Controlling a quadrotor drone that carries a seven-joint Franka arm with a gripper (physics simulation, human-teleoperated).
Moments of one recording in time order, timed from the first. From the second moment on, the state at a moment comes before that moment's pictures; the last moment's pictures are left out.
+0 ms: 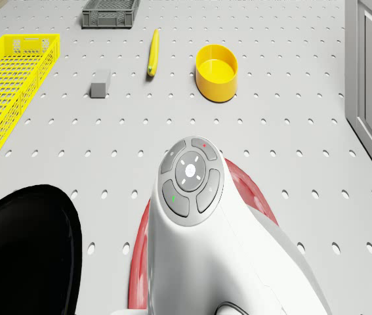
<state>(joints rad) -1.14 -1.46 1.27 -2.86 -1.88 1.54 1.65</state>
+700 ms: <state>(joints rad) -1.14 -1.47 1.28 -2.86 -1.88 1.56 1.66</state>
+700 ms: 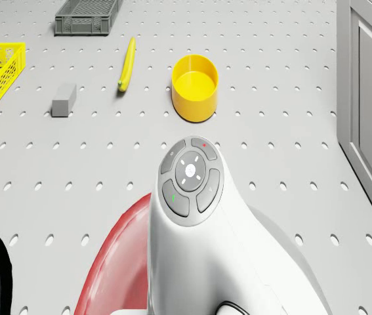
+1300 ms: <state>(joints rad) -1.15 -1.48 1.28 -2.86 -1.87 1.57 1.66</state>
